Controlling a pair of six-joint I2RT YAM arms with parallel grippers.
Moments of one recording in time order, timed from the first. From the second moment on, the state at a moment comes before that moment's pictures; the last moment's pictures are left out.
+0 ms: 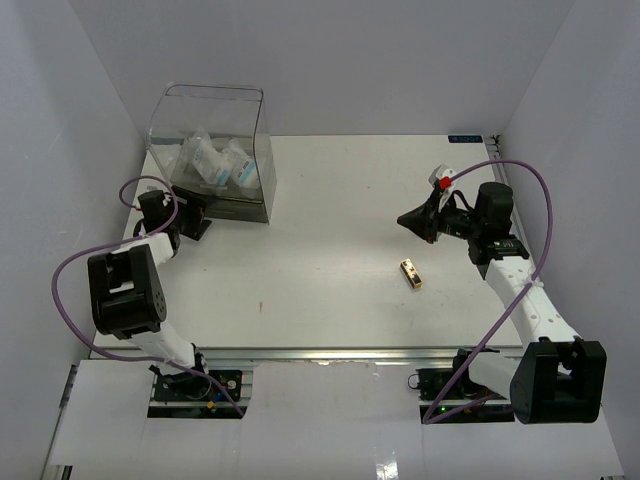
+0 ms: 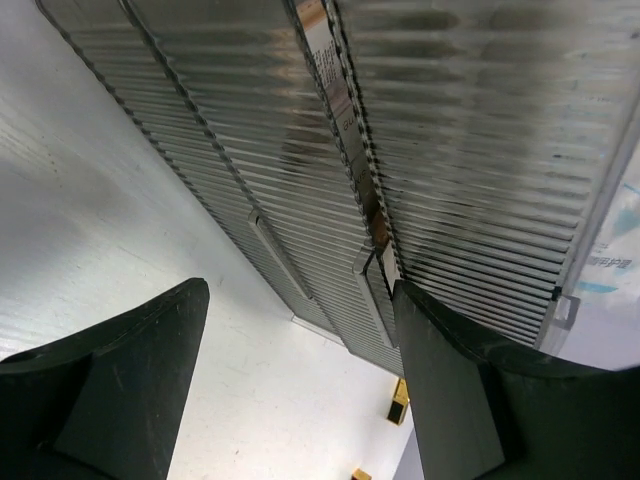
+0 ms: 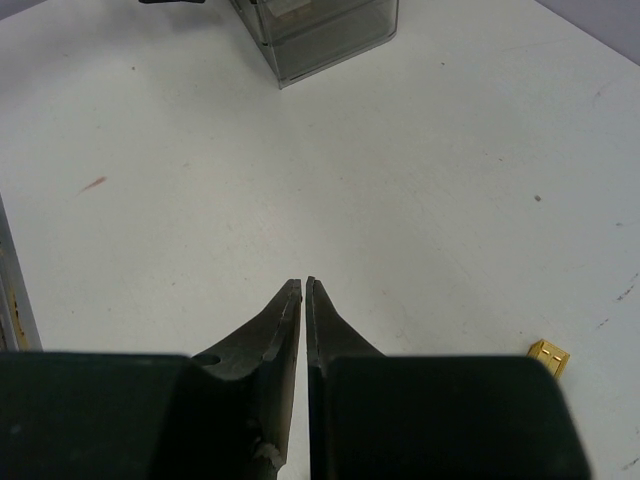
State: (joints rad) left arm 0.23 1.65 0.83 0.27 0.37 -1.04; right arm 0.07 1.13 0.79 0.00 -0.97 -0.22
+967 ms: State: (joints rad) left arm 0.29 1.64 0.79 0.24 0.44 -0.99; right arm 0.06 1.15 0.79 0.00 -0.98 -0.24
